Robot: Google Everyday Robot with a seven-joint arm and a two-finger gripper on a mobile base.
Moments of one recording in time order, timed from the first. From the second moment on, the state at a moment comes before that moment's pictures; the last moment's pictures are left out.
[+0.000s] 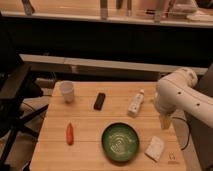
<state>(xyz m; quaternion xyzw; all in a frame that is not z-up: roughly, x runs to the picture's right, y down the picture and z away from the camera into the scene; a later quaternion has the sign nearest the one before) 0.259 0.132 0.678 -0.27 0.01 -0.11 0.96</state>
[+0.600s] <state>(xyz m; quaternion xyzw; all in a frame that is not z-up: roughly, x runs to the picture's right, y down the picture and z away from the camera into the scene) 0.249 0.145 0.673 -0.27 -0.01 -0.18 0.95</state>
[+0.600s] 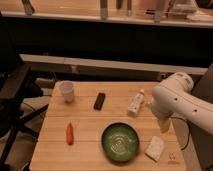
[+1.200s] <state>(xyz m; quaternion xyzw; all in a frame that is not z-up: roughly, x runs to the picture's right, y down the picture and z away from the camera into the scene) 0.227 0.153 0.673 -0.27 -0.03 -0.26 0.93</state>
